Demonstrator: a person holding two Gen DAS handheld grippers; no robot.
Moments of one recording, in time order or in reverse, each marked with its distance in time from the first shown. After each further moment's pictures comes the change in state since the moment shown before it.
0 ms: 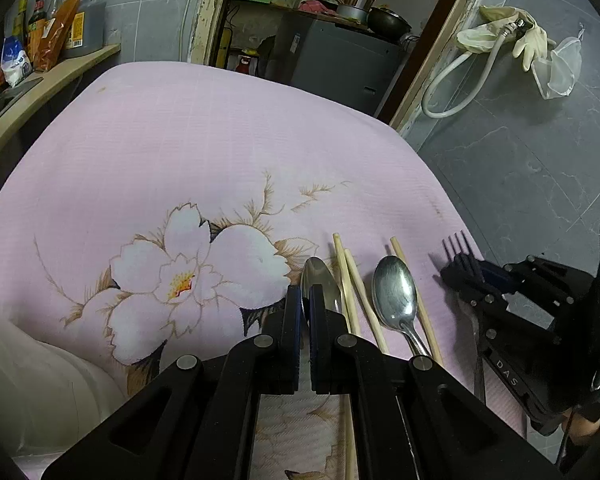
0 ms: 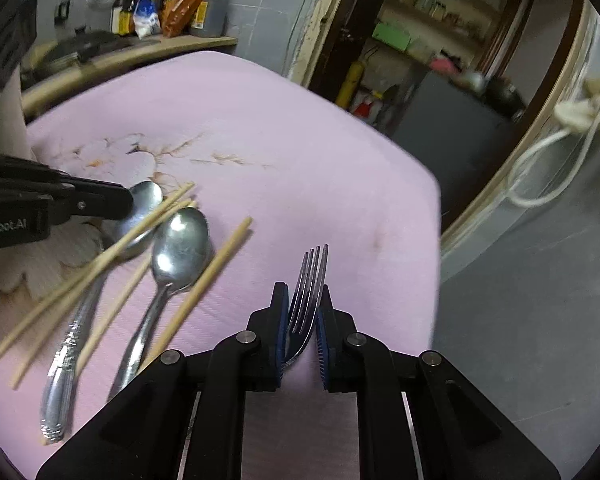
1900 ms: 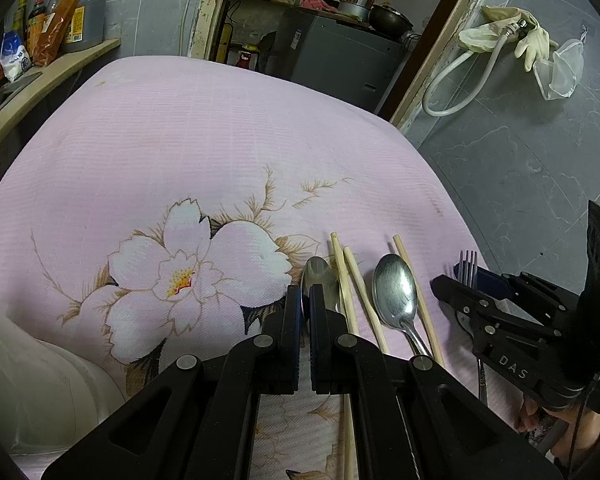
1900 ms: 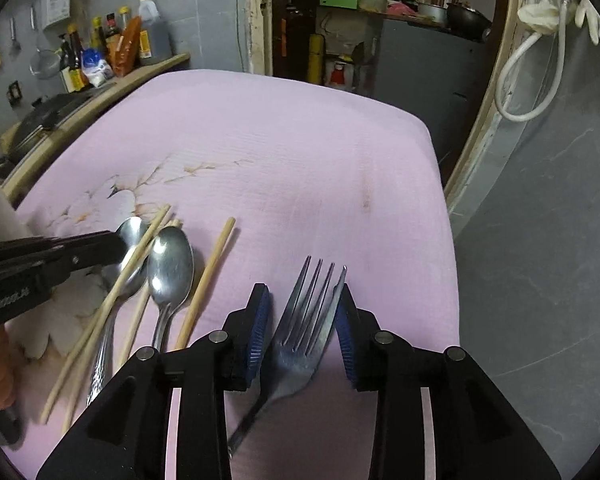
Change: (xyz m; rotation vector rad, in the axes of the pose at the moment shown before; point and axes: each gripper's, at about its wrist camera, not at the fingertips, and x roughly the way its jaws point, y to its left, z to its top) left arm 0.002 0.002 0.001 -0.005 0.025 -0.008; right arm 0.007 -0.027 -0.009 0.328 0.071 0.111
